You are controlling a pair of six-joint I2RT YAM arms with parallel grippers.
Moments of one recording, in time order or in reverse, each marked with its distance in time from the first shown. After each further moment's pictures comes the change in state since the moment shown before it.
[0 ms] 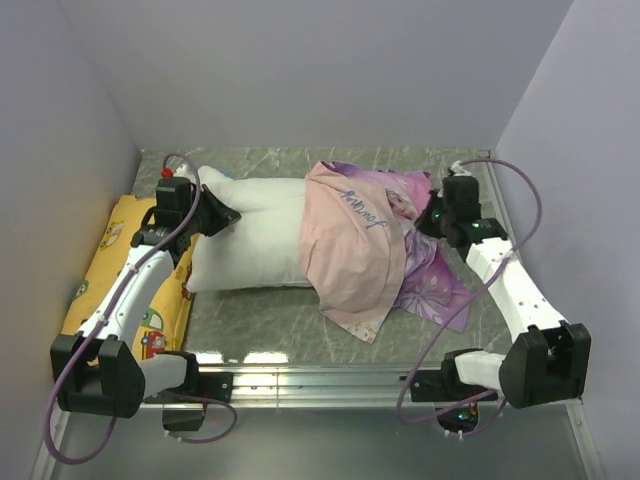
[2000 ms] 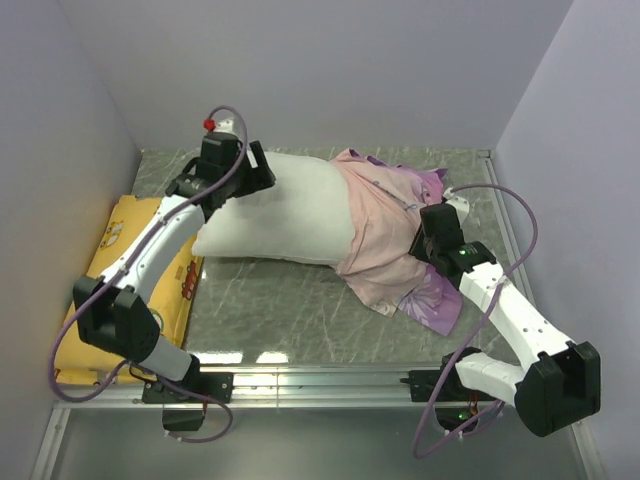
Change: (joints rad) left arm -0.202 0.340 0.498 -0.167 -0.240 0.168; right arm 0.140 -0.135 -0.166 -0.049 0.317 0.126
